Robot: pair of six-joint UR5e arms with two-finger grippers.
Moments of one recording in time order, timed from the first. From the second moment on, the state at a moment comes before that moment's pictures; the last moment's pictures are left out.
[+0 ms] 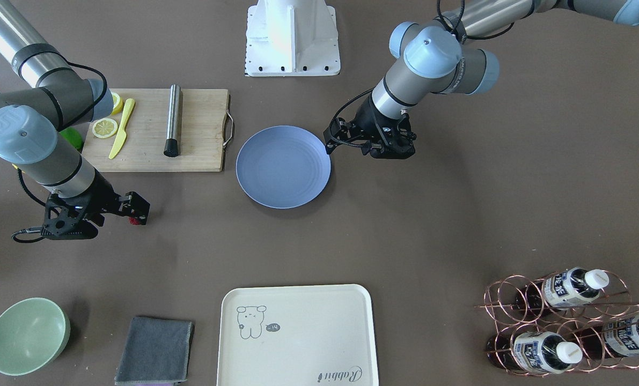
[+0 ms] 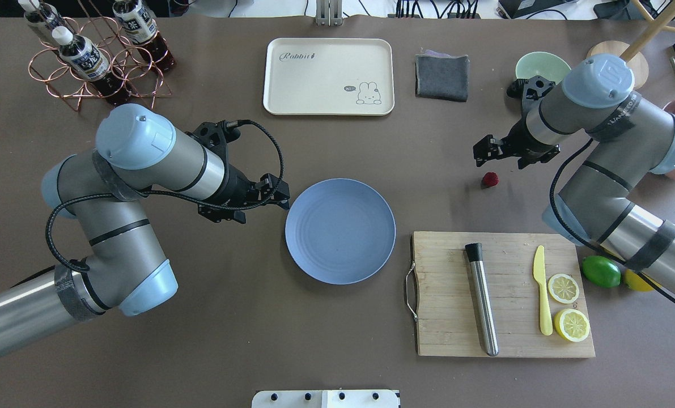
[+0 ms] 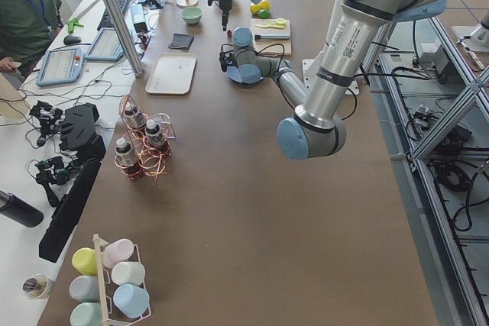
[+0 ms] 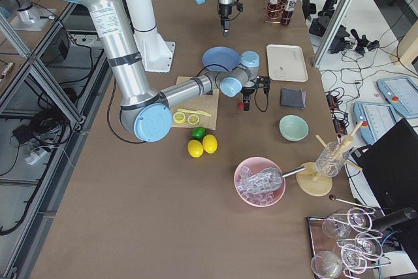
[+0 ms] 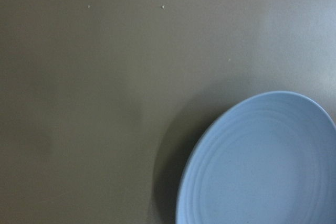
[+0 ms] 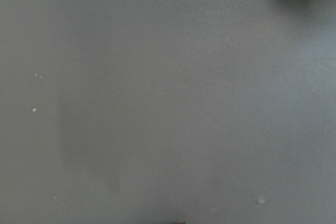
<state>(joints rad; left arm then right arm) -0.62 -2.08 -1.69 -2.06 -2.10 -1.48 0.85 -1.22 1.53 -1.19 2.10 0.99</state>
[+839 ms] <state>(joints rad) -0.65 -2.08 -1.70 -2.06 -2.12 -1.47 0.82 -1.22 1.52 -1.19 2.06 1.00</state>
